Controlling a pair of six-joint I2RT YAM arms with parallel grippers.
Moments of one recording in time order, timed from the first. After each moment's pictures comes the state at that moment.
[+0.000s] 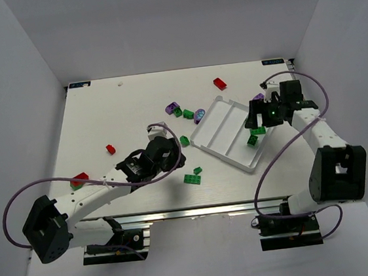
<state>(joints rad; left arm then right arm) -0.89 1.22 0.80 -0.26 -0.27 -0.83 0.00 1.49 1.05 -0.52 -0.41 0.00</state>
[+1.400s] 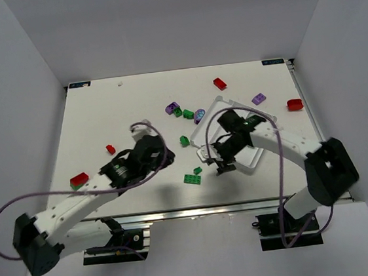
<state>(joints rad) -0.89 1.15 0.88 -0.49 -0.31 -0.91 0.60 1.43 0.96 -0.81 -0.76 -1.38</state>
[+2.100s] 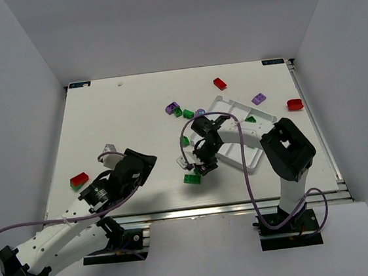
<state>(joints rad) -0.85 0.74 0.65 -0.59 -0.52 -1.48 0.75 1.85 1.22 -0.80 -0.64 -1.46</state>
